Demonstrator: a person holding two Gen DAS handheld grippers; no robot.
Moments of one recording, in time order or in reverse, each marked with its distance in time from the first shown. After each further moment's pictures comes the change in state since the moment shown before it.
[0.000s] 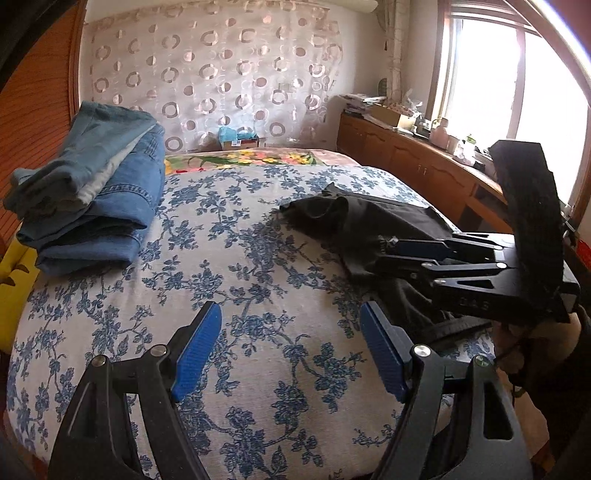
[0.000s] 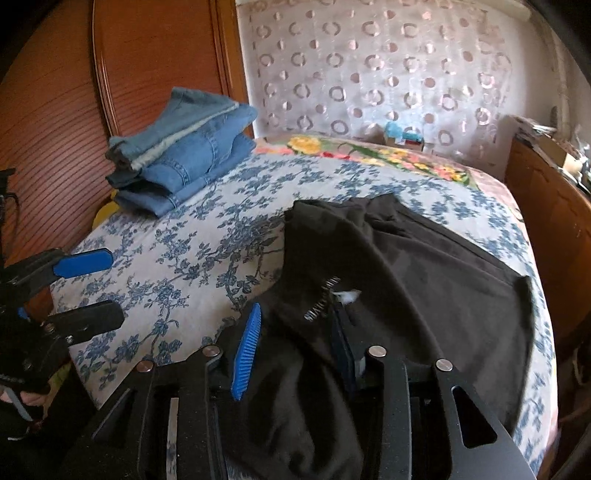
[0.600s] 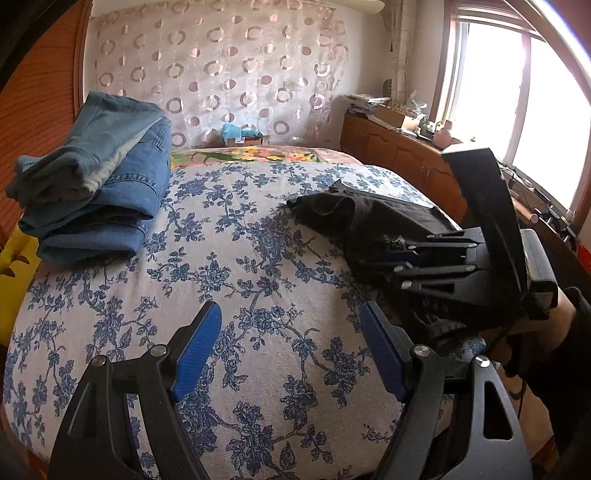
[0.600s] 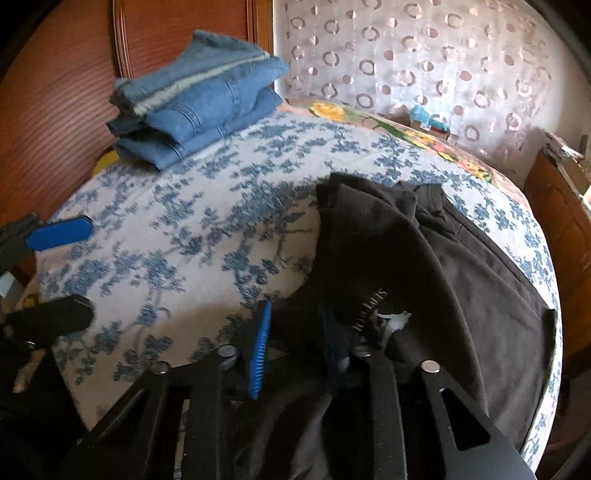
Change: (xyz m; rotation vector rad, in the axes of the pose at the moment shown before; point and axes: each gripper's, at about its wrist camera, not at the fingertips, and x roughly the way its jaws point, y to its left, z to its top) left arm 0.001 0.007 -0.005 -0.018 0.004 0.001; right arm 0.044 0.020 0.016 -0.119 0.127 -0.033
